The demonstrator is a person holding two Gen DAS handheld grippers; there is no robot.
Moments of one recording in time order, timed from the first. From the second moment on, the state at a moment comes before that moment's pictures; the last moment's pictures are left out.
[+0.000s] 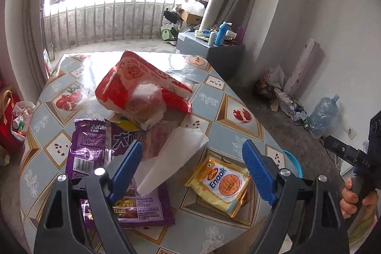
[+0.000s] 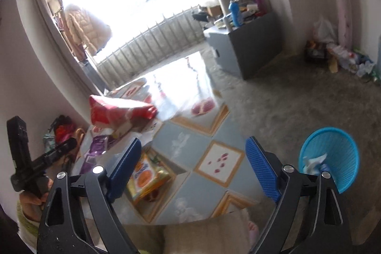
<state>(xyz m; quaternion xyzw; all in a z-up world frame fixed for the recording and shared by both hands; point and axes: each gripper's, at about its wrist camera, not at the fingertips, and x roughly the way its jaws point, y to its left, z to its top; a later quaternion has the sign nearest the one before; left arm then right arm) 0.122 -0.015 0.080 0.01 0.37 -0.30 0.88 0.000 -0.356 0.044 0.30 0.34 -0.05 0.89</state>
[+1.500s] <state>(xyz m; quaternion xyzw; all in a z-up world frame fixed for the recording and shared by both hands) 0.105 -0.093 -0.029 0.00 0.51 -0.39 0.76 0.026 -0.308 -0.038 0.44 0.48 0.01 0.76</state>
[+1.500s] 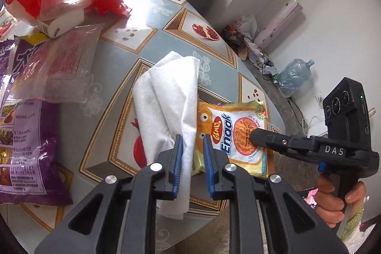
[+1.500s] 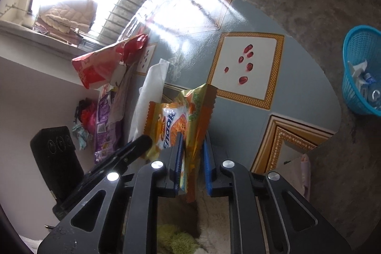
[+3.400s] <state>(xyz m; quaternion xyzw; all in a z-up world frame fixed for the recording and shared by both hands) 0.077 -0.150 0.025 0.13 0.39 -0.39 0.82 -0.022 -0.372 -0.015 0.46 0.41 -0.06 0.79</state>
